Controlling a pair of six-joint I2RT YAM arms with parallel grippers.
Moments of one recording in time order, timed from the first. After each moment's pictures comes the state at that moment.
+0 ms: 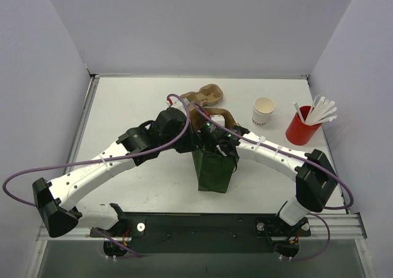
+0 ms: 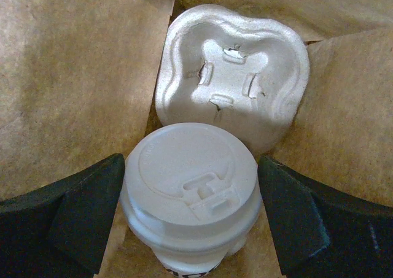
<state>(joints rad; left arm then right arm) -0.91 1.29 1.30 -0.64 -0.07 -0.93 0.87 1.58 1.16 -0.68 0.26 0.65</state>
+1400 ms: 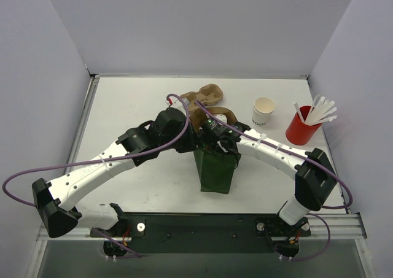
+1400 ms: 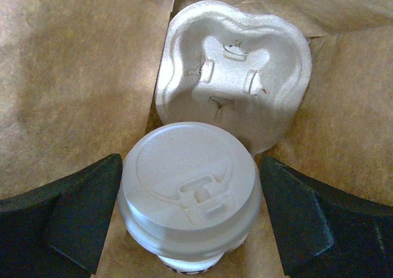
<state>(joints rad) -0.91 1.28 1.29 -0.63 -0.07 -0.93 0.84 1.60 1.20 -0.77 0.22 0.65</state>
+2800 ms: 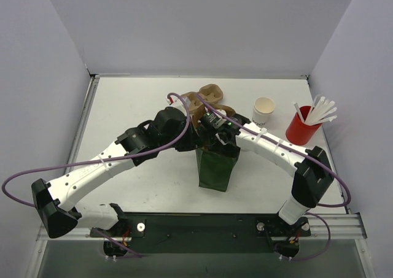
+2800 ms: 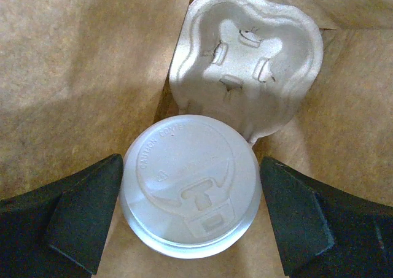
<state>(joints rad) -0.91 1.28 1.29 -0.62 -0.07 -0.87 0.82 1.63 1.33 -0.90 0.21 0.65</state>
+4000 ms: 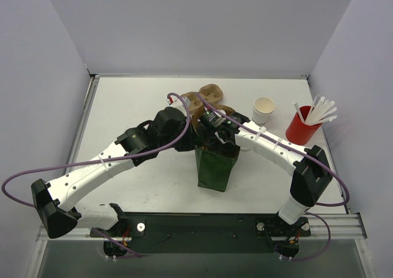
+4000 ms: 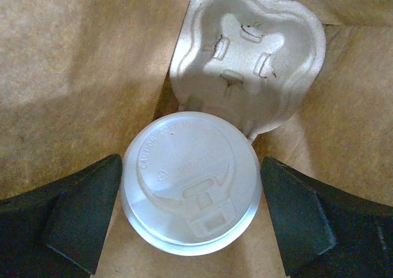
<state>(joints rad) -0.91 1.28 1.29 -0.62 -0.07 -0.86 0.82 1.65 1.36 -0.92 0.18 0.65</state>
